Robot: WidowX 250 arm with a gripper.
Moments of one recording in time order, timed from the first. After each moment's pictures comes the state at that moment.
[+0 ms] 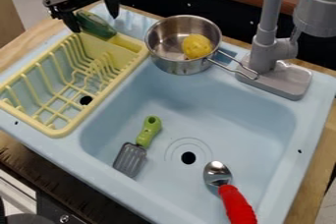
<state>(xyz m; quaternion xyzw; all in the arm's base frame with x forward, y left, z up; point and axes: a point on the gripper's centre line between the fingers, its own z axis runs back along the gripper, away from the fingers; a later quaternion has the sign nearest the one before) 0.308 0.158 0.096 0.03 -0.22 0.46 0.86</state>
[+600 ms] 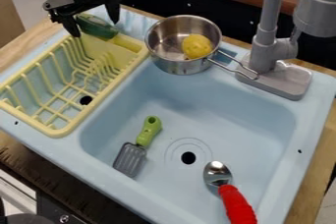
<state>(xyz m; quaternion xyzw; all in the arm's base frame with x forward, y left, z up) 0.302 0.158 0.092 0.03 -0.21 0.45 0.87</state>
